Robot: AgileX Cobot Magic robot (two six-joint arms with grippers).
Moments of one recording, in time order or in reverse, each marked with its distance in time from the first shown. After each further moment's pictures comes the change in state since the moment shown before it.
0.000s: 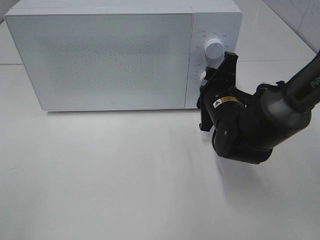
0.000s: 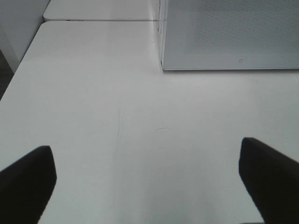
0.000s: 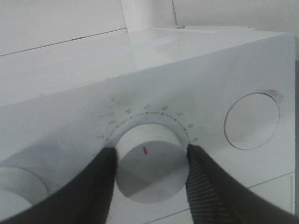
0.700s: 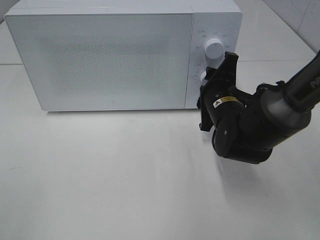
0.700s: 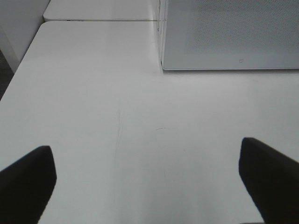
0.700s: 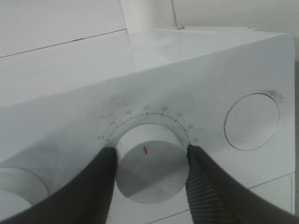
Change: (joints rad) left arm 0.000 0.000 0.000 0.000 0.000 0.000; right arm 0.000 -0.001 0.000 0.005 0.000 -0.007
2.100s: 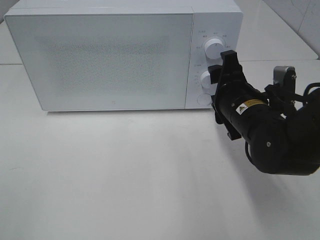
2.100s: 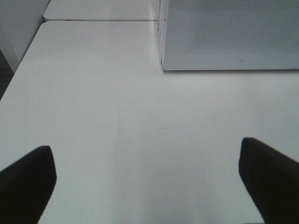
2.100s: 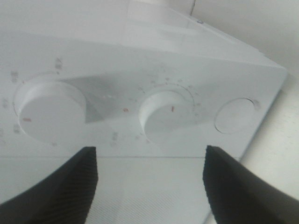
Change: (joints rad) left arm 0.000 0.000 0.000 0.000 0.000 0.000; right arm 0.012 -0.216 0.220 -0.131 0.070 -0.349
